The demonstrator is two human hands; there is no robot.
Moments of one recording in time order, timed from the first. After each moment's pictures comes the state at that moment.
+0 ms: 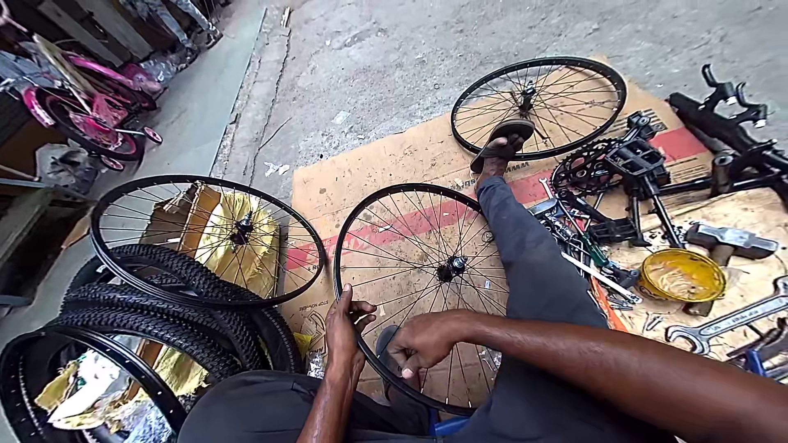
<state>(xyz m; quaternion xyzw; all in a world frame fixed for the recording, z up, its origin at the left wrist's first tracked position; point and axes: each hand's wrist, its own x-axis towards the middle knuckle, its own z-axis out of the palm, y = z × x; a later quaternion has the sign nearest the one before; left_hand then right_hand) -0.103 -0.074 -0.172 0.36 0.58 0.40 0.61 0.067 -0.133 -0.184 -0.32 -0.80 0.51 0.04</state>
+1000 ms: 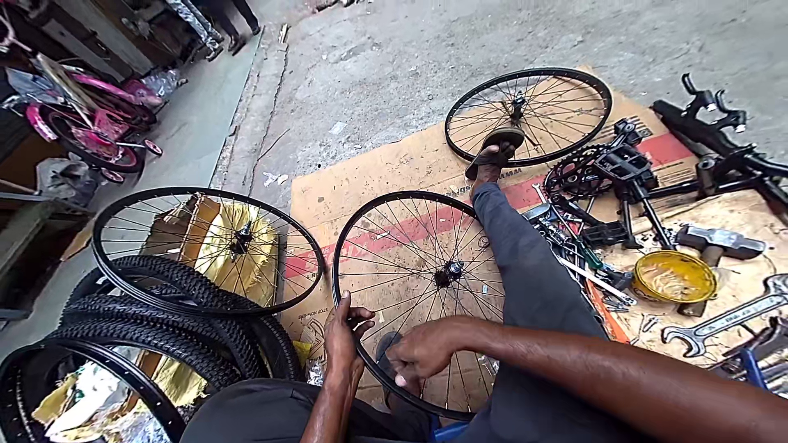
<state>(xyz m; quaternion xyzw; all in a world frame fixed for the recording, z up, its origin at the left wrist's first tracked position) -0.101 -0.073 -0.170 0.37 0.58 0.40 0.60 0.065 -0.138 -0.170 -0.32 -0.82 0.48 0.01</state>
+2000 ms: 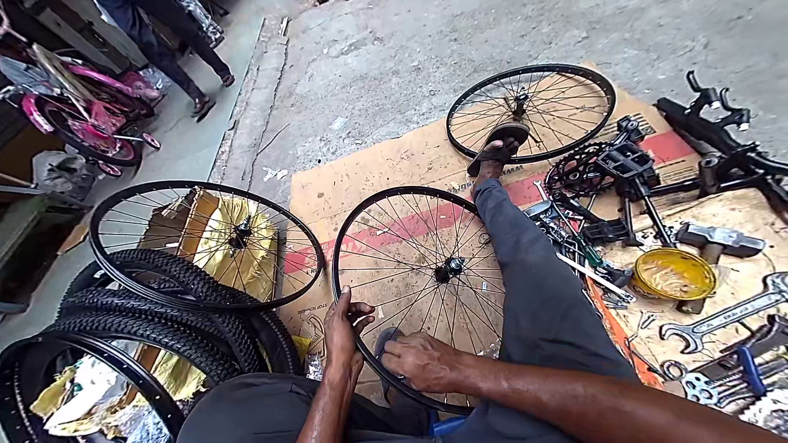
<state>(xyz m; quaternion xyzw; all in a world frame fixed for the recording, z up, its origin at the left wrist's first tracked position) -0.101 -0.074 -0.170 0.36 0.59 0.40 0.60 0.030 -0.185 -0.230 -0.41 -0.84 0.18 0.30</state>
